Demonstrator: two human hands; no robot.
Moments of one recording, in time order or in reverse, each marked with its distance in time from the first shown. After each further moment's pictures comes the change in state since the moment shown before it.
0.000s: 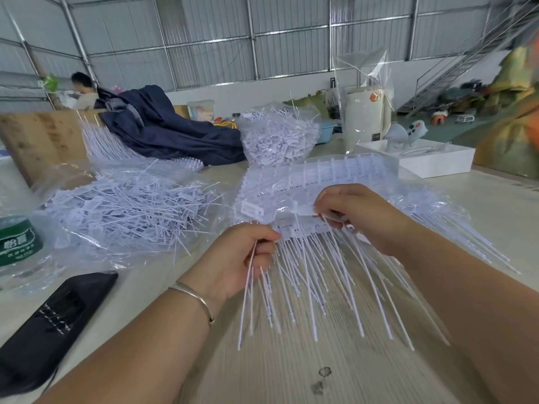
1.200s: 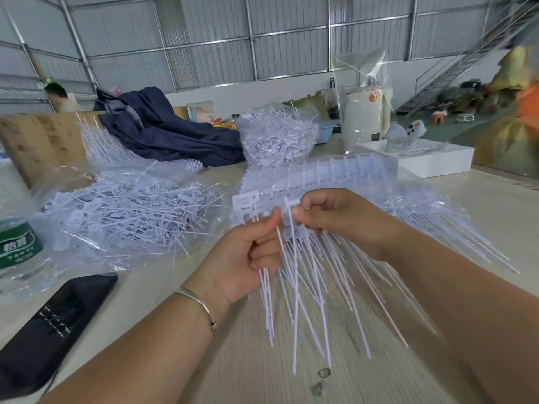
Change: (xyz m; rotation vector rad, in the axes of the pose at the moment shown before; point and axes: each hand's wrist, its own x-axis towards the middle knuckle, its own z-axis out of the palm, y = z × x) left_hand -0.008 -0.003 0.003 -0.227 -0.327 0.022; right_hand -0.006 -0.004 0.014 -0.009 -0.142 -0.138
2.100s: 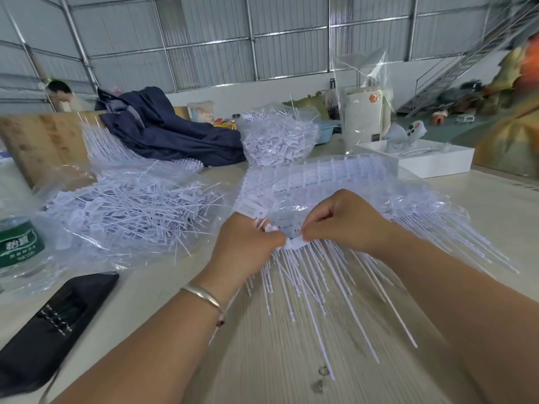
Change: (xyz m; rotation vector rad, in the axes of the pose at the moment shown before) left_hand 0.006 0.000 -0.001 1.232 0.571 0.434; right_hand 0.002 0.003 0.001 -0.247 0.088 0.096
